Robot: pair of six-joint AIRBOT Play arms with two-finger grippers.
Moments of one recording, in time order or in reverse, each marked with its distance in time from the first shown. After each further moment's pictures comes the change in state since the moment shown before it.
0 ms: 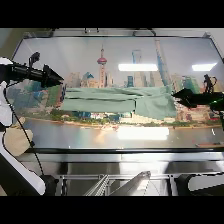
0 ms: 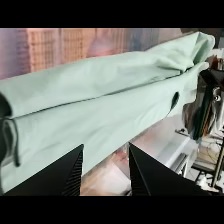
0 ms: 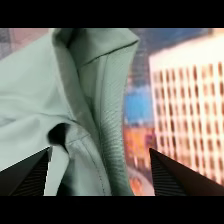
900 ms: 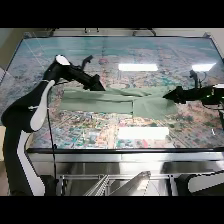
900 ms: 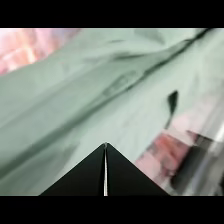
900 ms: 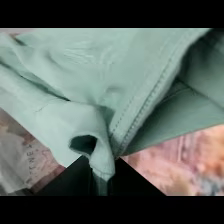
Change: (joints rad) left arm -0.535 0.002 -0.056 0.130 0.283 0.035; right arm 0.080 -0.027 0.098 0.045 0.259 -0.008
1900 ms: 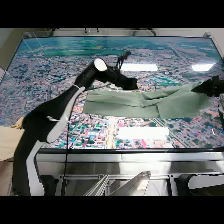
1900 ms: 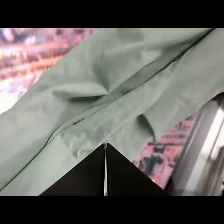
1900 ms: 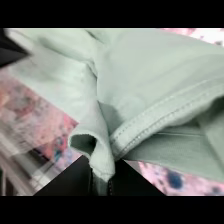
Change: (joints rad) left arm -0.252 0.055 0.091 -0.104 0.257 0.040; right arm -0.198 0.059 0.344 -0.186 0.365 0.132
